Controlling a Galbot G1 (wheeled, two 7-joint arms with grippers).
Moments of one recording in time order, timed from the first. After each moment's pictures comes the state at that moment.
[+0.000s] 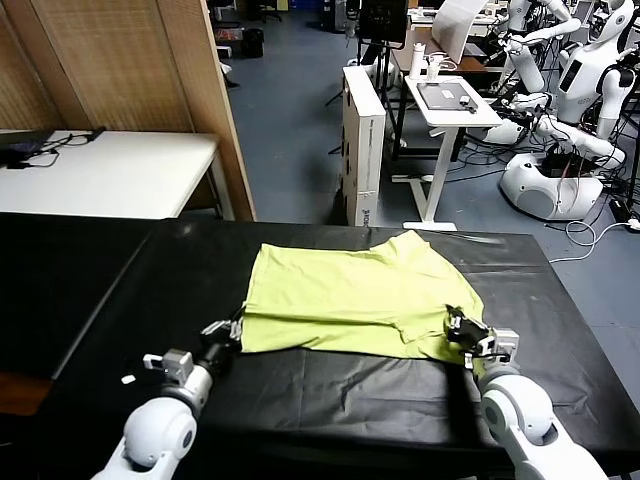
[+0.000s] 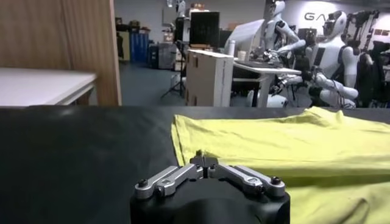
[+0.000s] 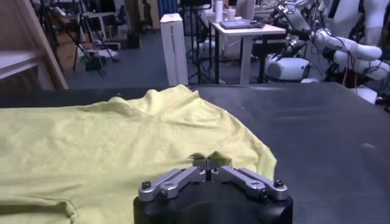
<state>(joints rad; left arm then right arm) 1.30 -1.16 -0.40 -1.88 -0.42 0.25 -0.03 -1.27 1.00 0.44 1.92 0.65 -0.45 0.25</state>
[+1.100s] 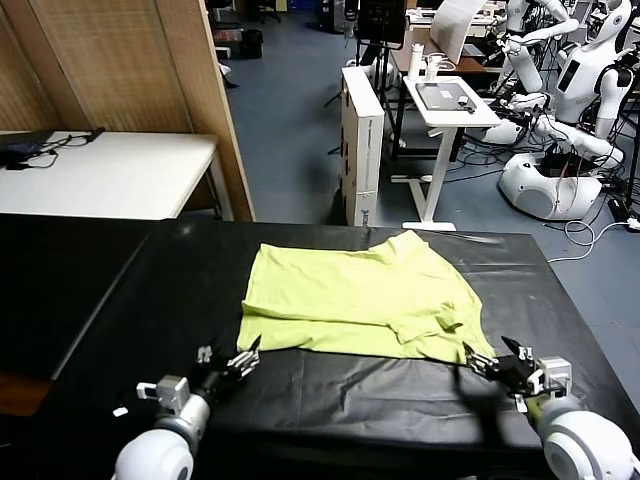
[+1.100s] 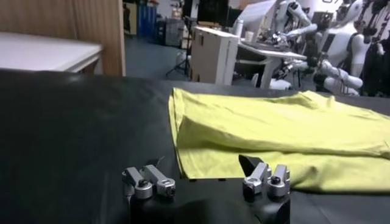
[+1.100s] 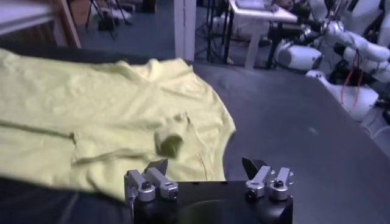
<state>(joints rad) 1.49 -1.21 -0.42 -2.02 -0.44 0.34 -0.07 -1.65 0.81 0.66 2.09 0.75 -0.50 0.23</state>
